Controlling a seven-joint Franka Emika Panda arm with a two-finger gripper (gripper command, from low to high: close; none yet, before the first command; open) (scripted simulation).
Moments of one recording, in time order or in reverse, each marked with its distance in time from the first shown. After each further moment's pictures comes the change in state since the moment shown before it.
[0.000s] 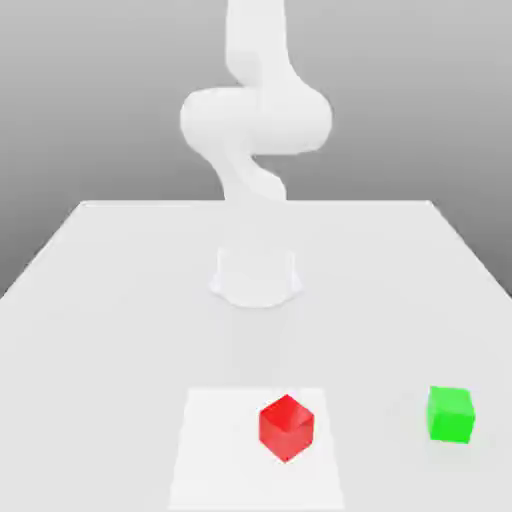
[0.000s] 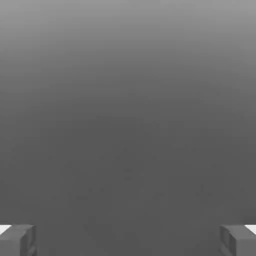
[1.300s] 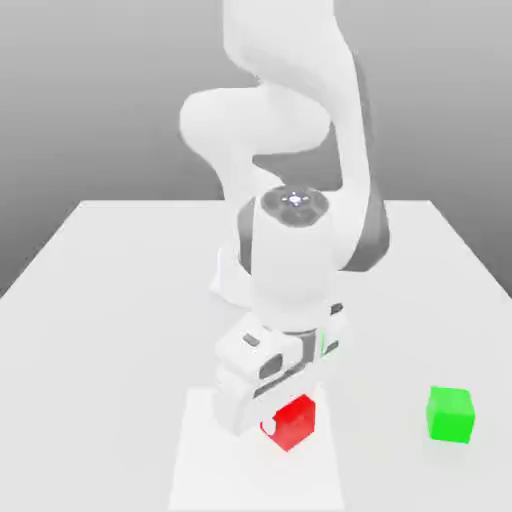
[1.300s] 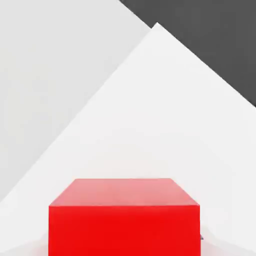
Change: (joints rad) arm 0.123 0.821 -0.036 -0.364 0.026 0.468 -0.586
